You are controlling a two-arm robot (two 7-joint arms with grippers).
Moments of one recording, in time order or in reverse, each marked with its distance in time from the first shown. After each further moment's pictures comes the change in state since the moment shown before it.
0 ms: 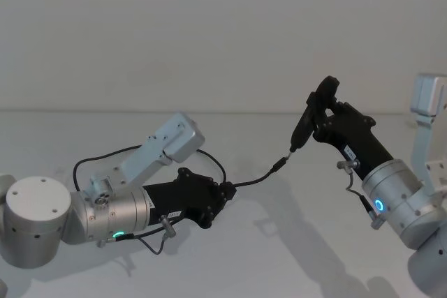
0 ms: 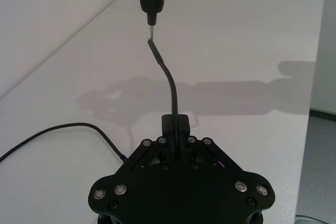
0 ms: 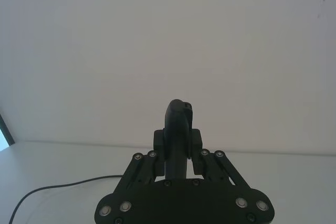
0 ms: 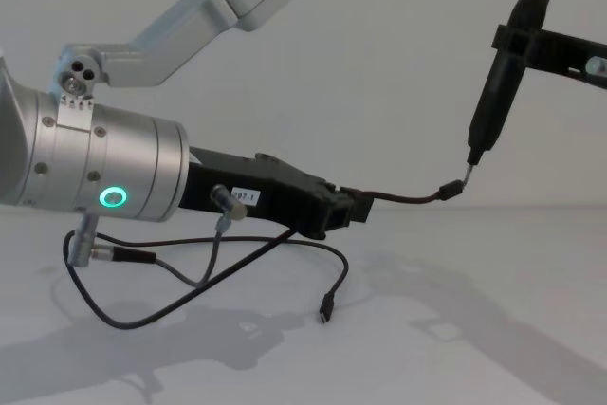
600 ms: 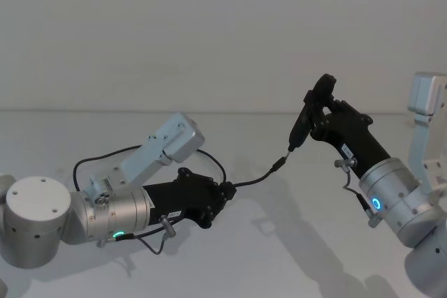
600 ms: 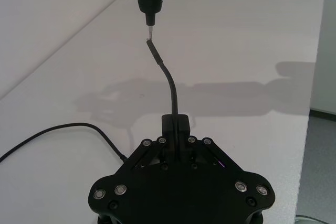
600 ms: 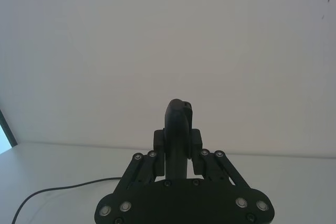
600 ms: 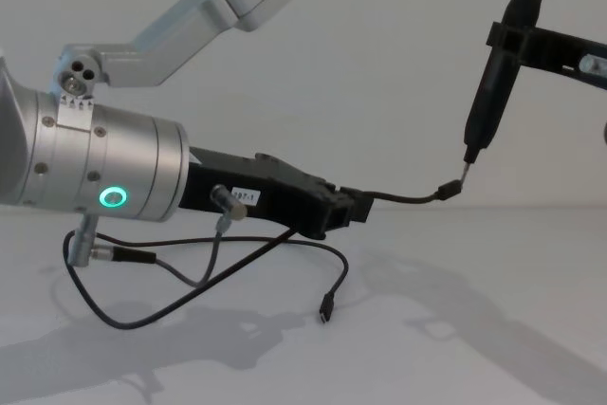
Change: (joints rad) left arm 0.000 0.000 0.000 0.000 0.000 0.000 0.000; right arm 0.009 -0.002 -0.008 0.012 0.005 -0.013 0.004
